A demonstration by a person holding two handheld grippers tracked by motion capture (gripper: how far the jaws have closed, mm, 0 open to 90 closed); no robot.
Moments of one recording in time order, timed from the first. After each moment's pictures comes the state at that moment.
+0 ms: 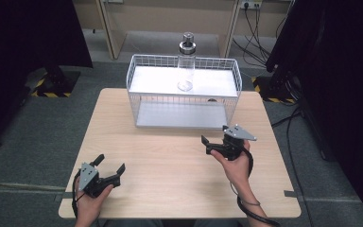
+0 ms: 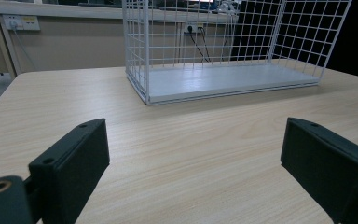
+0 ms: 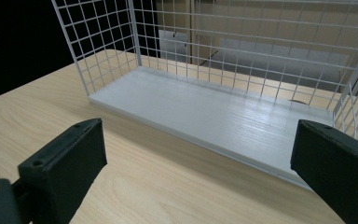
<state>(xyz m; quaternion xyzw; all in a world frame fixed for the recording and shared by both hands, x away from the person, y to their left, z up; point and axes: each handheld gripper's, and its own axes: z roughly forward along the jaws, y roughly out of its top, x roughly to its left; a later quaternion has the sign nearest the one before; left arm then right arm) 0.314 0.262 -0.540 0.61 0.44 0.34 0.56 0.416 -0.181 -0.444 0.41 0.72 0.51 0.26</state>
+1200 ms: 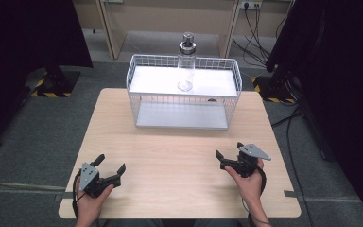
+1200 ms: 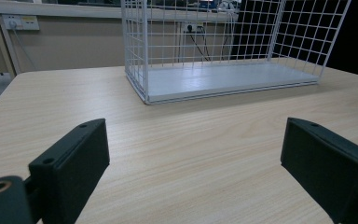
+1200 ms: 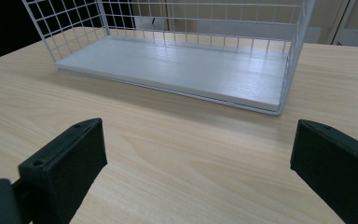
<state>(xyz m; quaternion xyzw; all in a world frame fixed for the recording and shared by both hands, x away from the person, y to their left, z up) 0.314 0.260 -0.540 0.62 0.44 0.34 0.56 0.385 -0.231 -0.489 0.46 0.70 0.48 0.26</state>
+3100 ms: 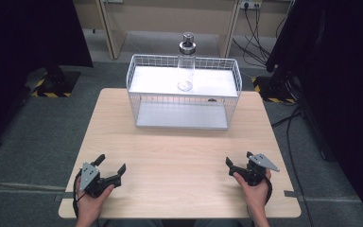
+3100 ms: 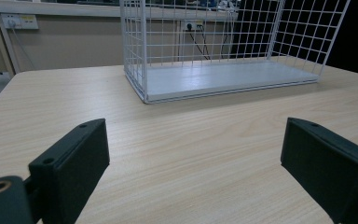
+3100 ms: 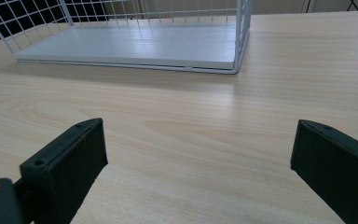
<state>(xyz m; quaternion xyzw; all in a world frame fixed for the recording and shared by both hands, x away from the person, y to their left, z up) 0.314 0.260 -0.540 0.62 0.44 0.34 0.56 0.374 -0.263 -0.525 0.50 0.66 0.48 0.27</state>
